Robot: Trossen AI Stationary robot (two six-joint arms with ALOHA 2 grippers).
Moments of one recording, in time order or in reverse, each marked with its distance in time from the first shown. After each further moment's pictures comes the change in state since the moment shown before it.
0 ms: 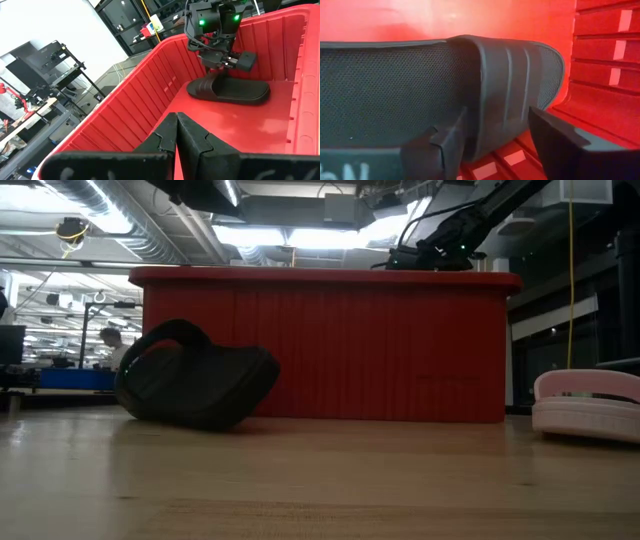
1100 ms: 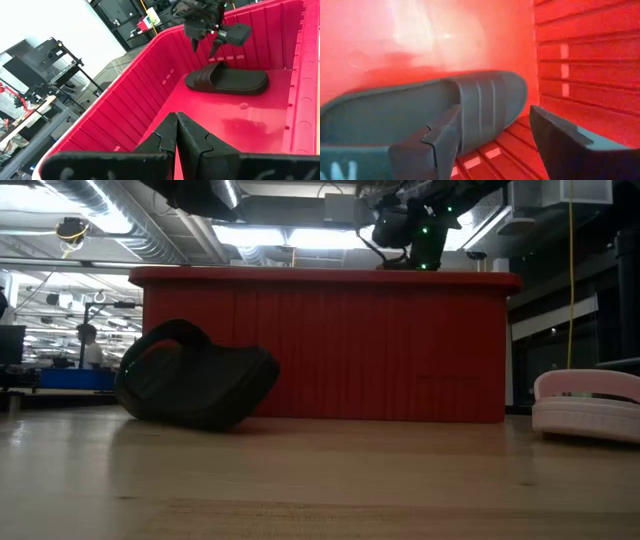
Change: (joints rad) left arm 0.000 0.000 0.000 -0.047 0.000 0.000; right arm 0.081 -0.008 0.256 -0.222 0.003 0.134
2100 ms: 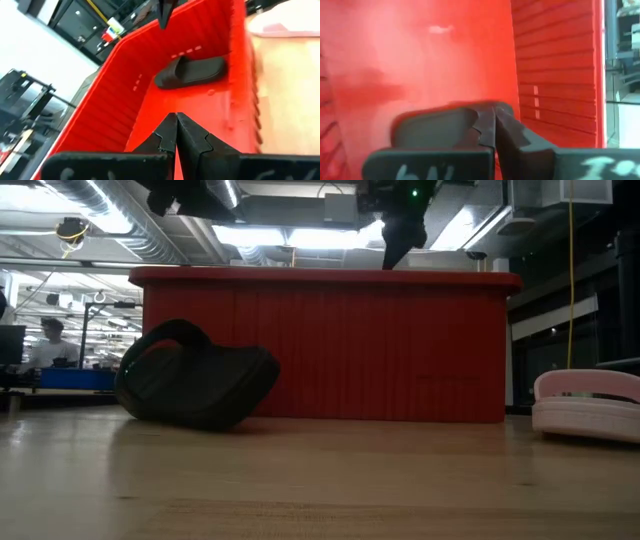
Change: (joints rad) left arm -0.092 -0.001 0.000 -0.096 0.094 0.116; right arm 0.355 -0.005 0.260 -0.260 0.202 0.219
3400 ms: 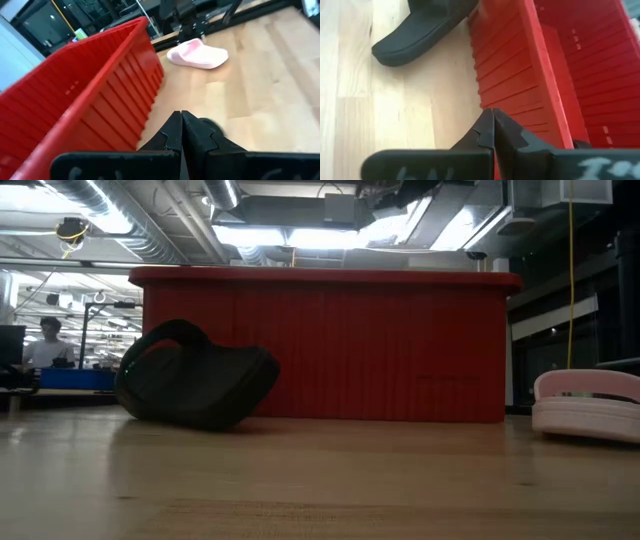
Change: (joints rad) left arm -0.955 0.341 0.000 -0.206 -0.647 -0.957; right arm 0.711 0.000 -0.176 0.085 0.230 0.627
